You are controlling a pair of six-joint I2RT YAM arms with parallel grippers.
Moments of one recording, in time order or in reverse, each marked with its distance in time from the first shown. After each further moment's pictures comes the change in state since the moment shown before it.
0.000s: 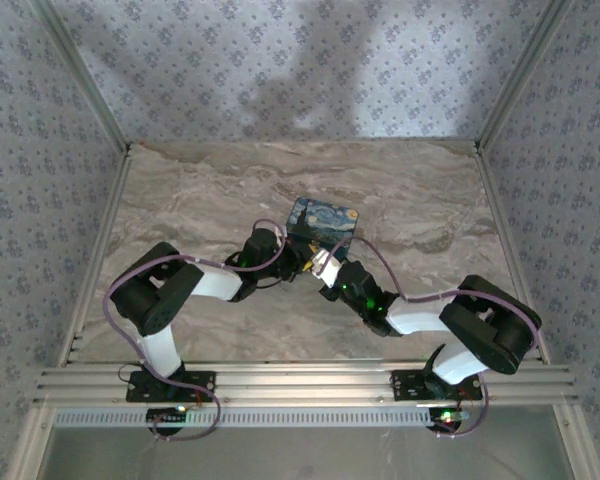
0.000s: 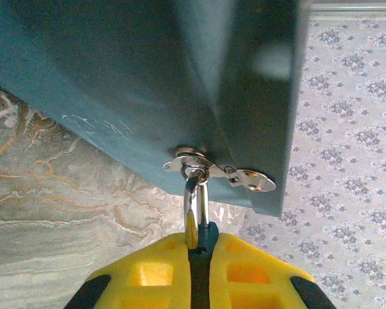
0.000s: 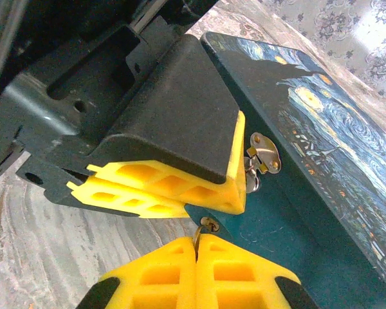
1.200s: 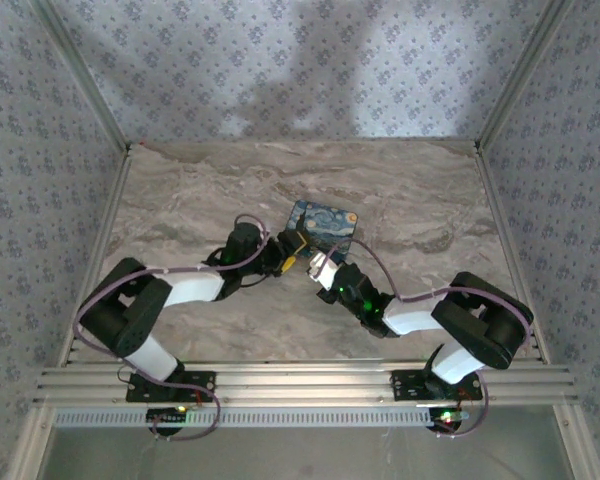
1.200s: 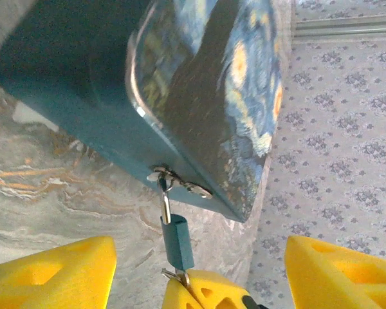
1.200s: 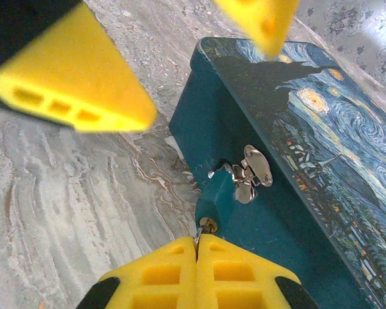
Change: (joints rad) left arm 0.092 -0.222 -0.046 -0.235 -0.018 0.133; right arm 0.021 0.043 0.000 0.025 0.011 0.004
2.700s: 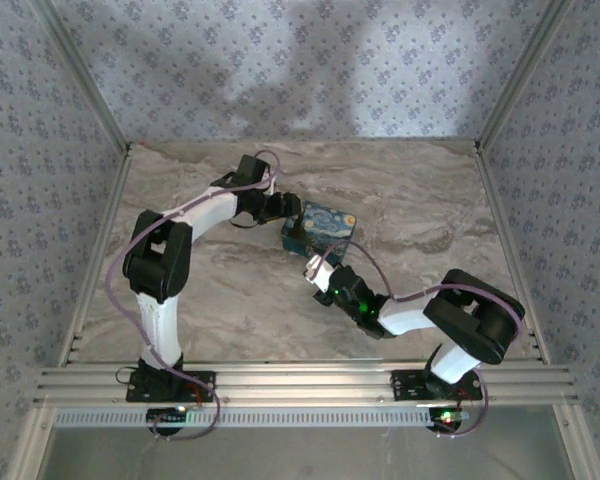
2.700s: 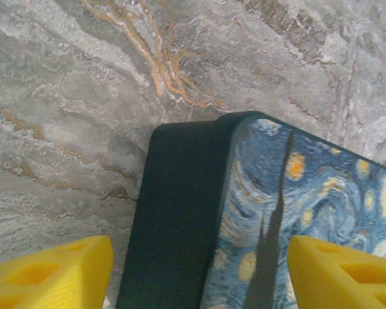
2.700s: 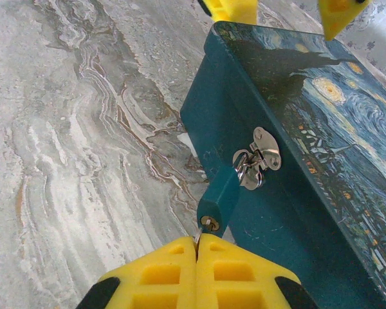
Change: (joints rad) left arm 0.202 0.455 0.847 -0.885 0.117 0.811; right arm 0.028 0.045 0.014 0.013 0.023 0.019
